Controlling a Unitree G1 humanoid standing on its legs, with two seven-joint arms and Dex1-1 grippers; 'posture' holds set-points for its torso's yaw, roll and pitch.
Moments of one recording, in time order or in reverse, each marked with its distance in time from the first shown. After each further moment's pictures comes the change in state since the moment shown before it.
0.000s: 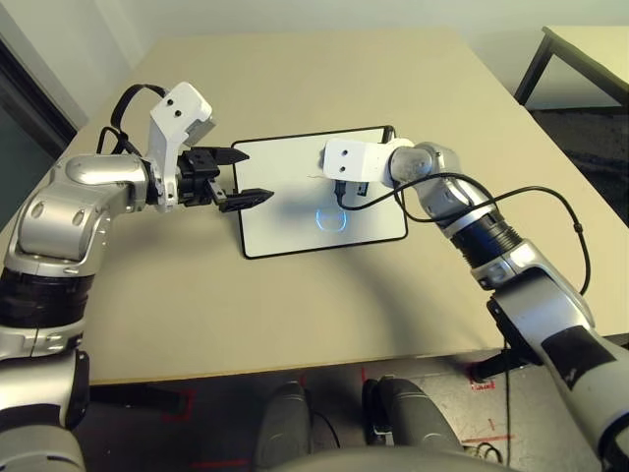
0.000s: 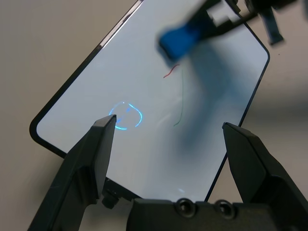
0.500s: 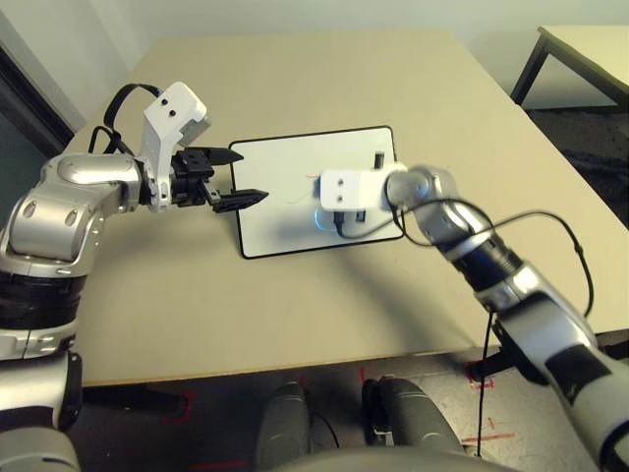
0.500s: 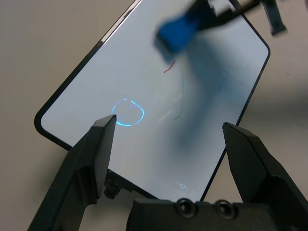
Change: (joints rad) left arm -0.001 0.012 0.001 0.005 0.000 0.000 -0.006; right arm -0.178 0.031 -0.019 0.215 -0.004 -0.044 -0.075
